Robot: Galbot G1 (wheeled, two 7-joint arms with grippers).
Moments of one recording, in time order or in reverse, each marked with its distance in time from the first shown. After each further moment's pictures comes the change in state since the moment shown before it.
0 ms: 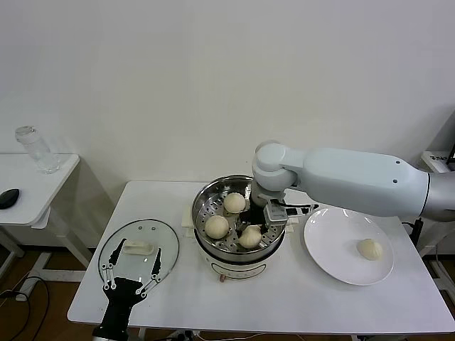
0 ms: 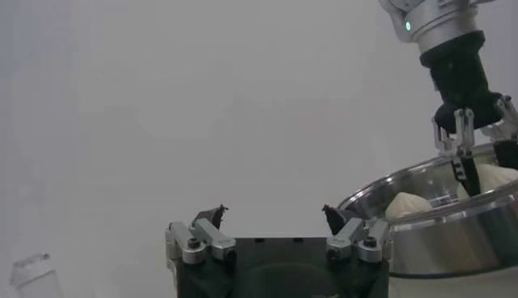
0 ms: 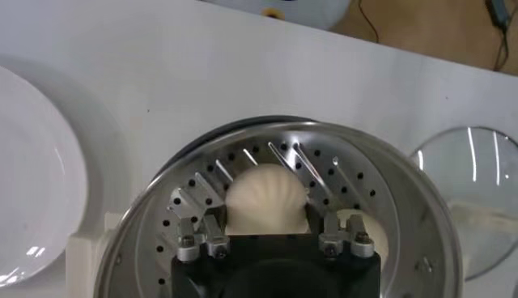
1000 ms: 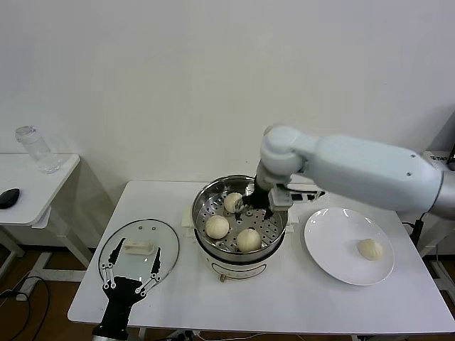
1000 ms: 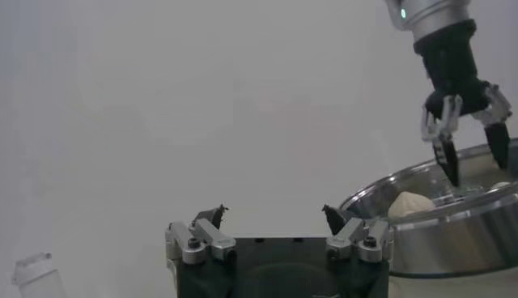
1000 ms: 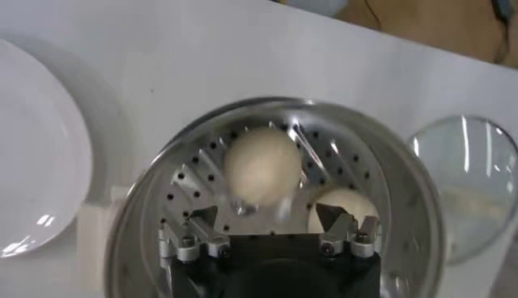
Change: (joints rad) left arm -0.007 0.003 0.001 0.007 -0.001 0.001 -0.004; right arm 0.021 -0.084 0.155 -0.071 0.104 -0.085 -0.066
